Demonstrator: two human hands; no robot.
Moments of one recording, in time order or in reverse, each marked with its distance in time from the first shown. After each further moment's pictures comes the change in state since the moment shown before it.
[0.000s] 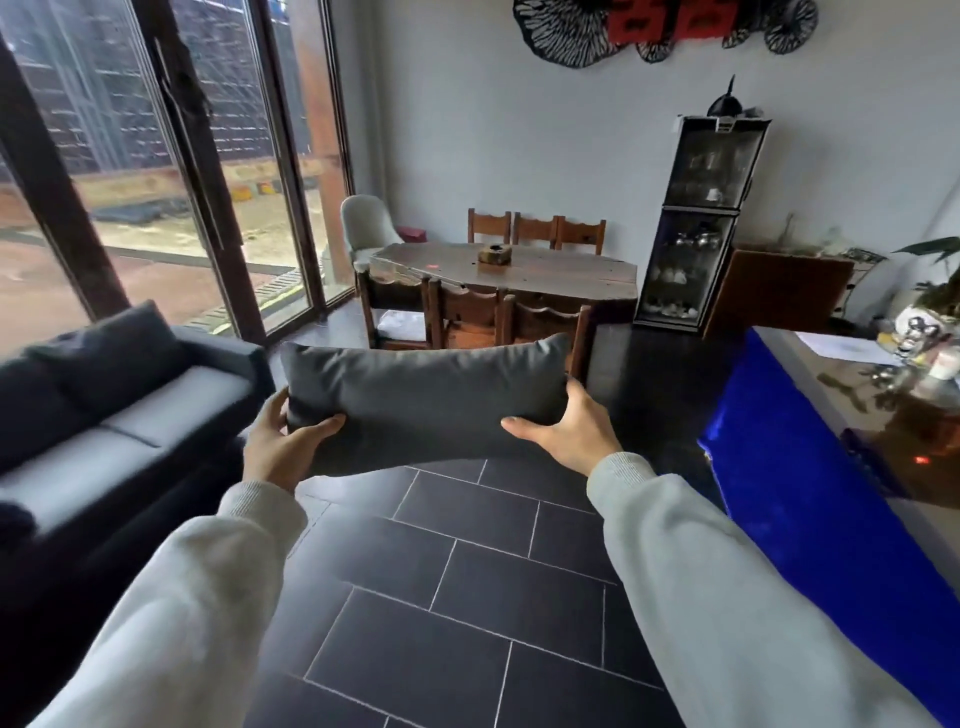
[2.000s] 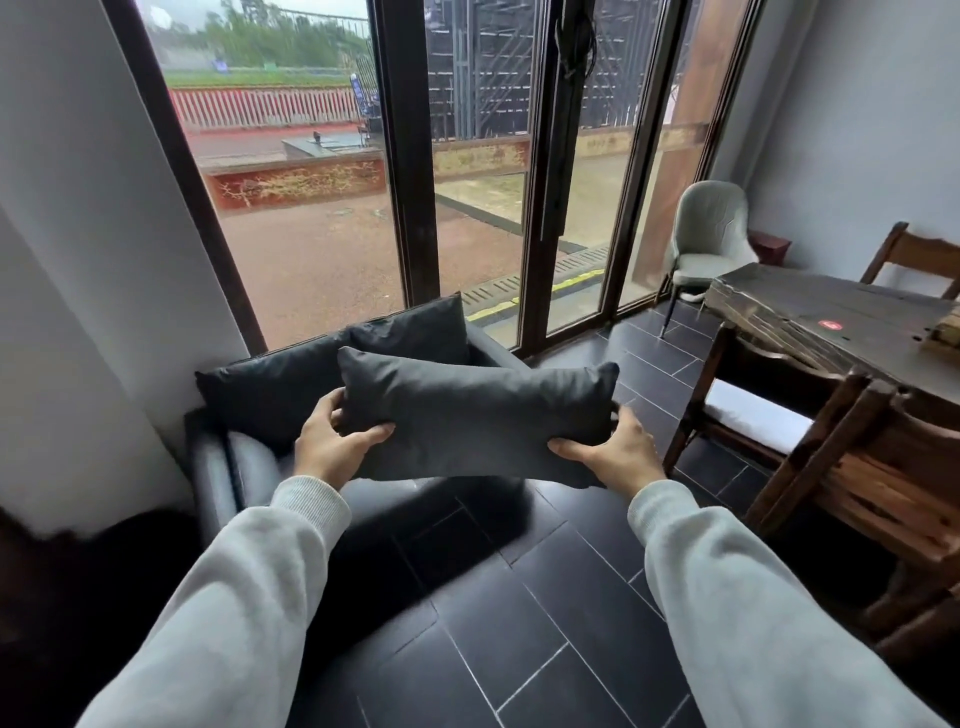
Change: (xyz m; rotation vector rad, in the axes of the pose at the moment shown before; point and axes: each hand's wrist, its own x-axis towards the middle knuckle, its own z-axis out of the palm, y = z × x) left_hand 0.684 -0.103 -0.393 0.286 0.560 -0.132; right_hand 0.571 -0.309 0.717 0.001 -0.465 -0.153
